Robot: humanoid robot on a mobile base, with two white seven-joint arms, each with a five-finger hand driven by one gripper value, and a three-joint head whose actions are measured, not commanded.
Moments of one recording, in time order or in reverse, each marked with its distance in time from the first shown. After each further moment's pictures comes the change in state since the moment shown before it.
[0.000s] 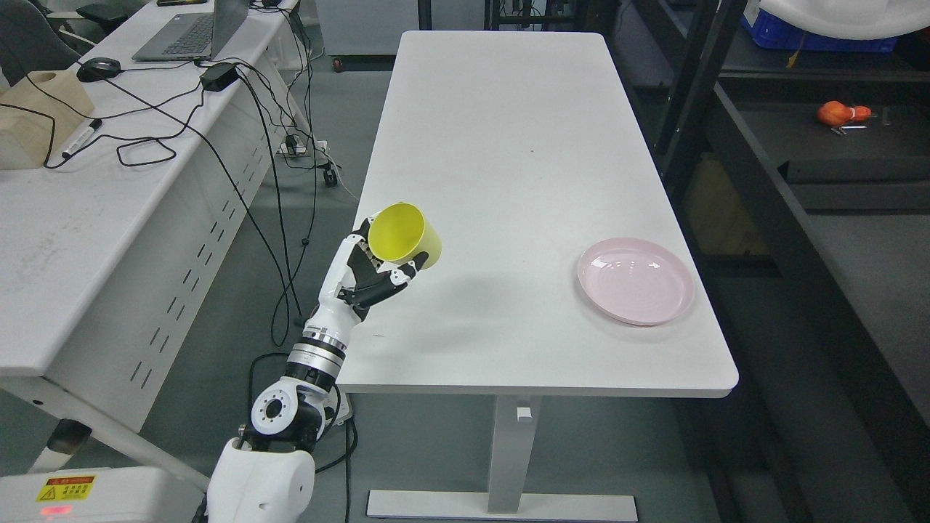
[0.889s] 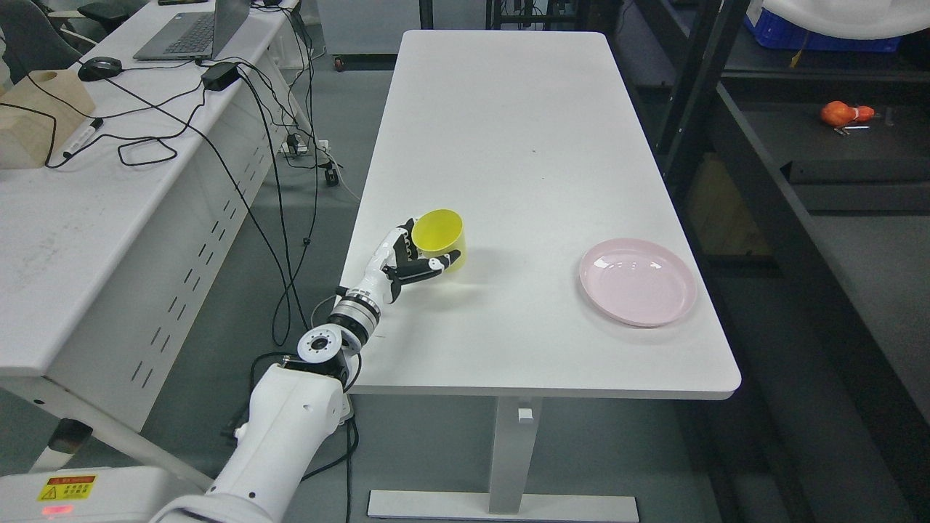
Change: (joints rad) left arm -0.360 0.000 -0.162 0.686 0.000 -0.064 0.000; right arm 0.000 0.000 0.000 0.000 0.000 0.000 0.000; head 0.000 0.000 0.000
